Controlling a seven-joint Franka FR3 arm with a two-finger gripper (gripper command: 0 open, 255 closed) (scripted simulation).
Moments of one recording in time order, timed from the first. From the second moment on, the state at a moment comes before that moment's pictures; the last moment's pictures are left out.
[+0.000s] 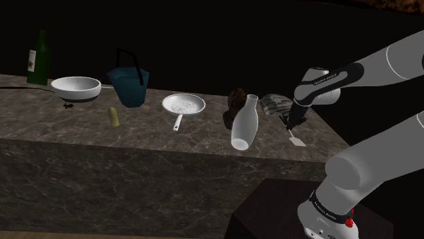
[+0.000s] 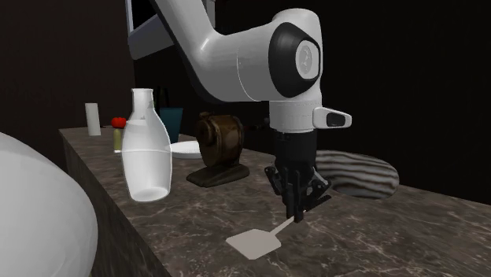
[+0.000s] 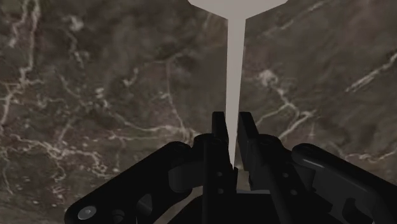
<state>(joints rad) -0.39 -0.36 -0.36 -2.71 -0.19 2.43 0.19</state>
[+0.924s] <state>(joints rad) -0.40 -0.48 -0.33 -2.61 -0.19 2.21 0.20</state>
